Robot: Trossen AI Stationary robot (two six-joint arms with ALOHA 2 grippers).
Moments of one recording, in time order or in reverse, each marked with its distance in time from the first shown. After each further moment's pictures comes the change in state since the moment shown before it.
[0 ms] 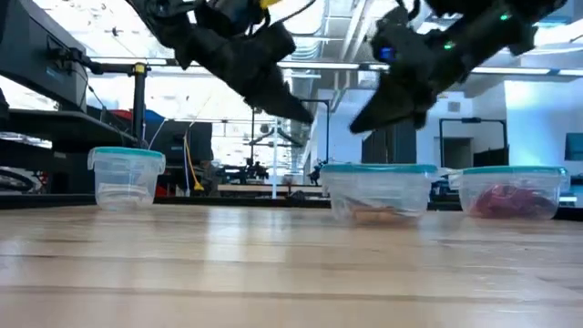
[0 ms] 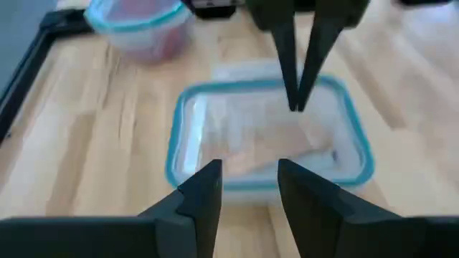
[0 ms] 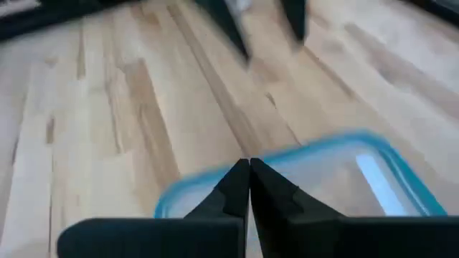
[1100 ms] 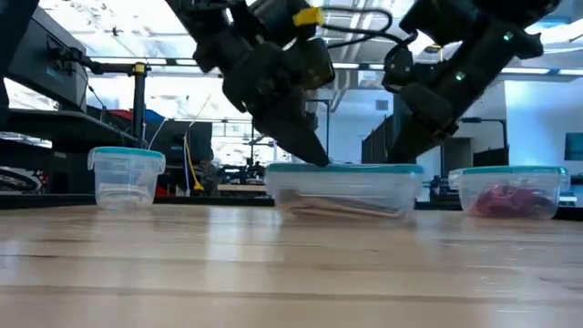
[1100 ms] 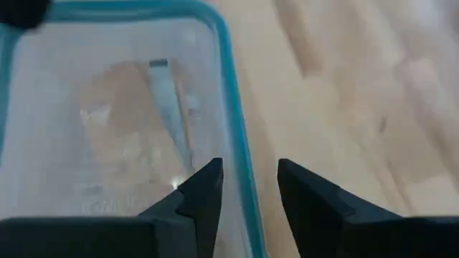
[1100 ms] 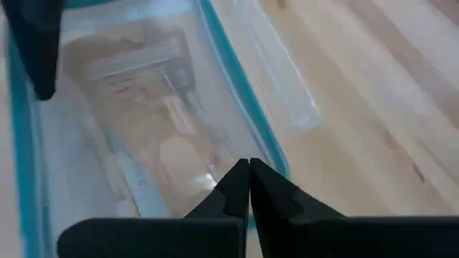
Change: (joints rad) left arm -0.193 0.237 0.240 -0.378 -0.047 -0.129; right arm -0.064 0.017 0.011 -0.240 0.031 -0.032
